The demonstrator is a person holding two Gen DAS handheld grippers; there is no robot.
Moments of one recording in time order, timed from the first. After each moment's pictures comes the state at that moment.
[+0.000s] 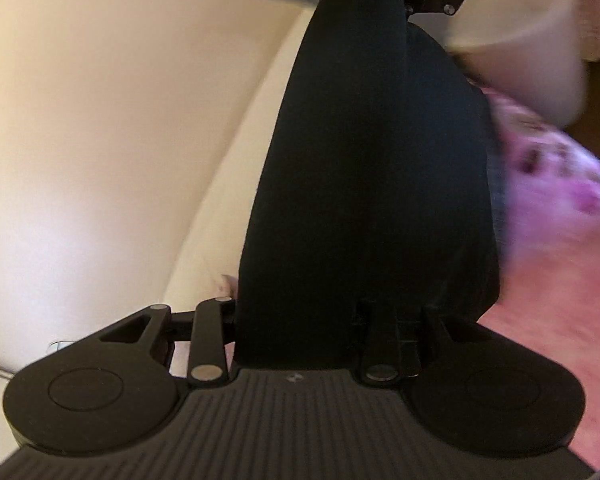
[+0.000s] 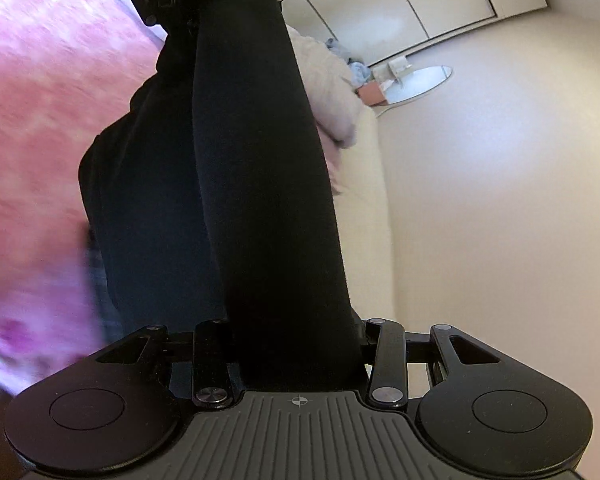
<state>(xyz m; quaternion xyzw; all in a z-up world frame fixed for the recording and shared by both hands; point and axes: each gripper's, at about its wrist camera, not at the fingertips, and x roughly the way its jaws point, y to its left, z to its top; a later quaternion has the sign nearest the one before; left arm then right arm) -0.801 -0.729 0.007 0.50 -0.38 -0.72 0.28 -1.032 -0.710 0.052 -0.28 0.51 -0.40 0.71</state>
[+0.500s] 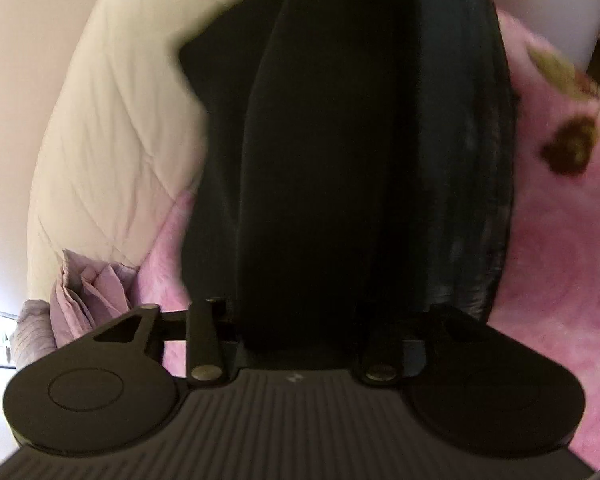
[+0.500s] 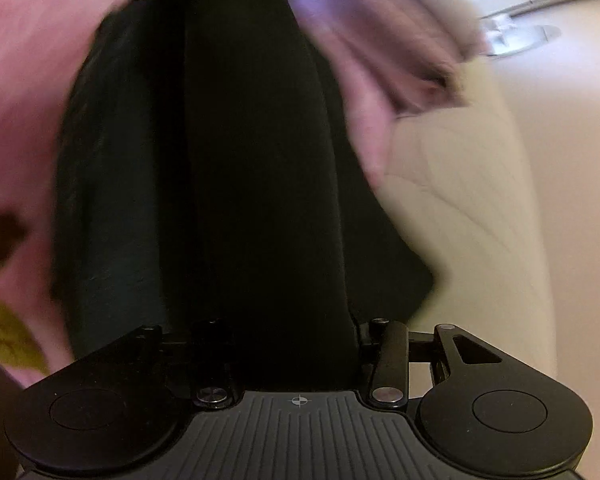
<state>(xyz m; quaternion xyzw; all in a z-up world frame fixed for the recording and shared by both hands) -0.917 -0.795 -0.244 0.60 -0.28 -0.71 0.24 -1.121 -0.811 -0.180 -0.25 0.59 -0.29 0.71</state>
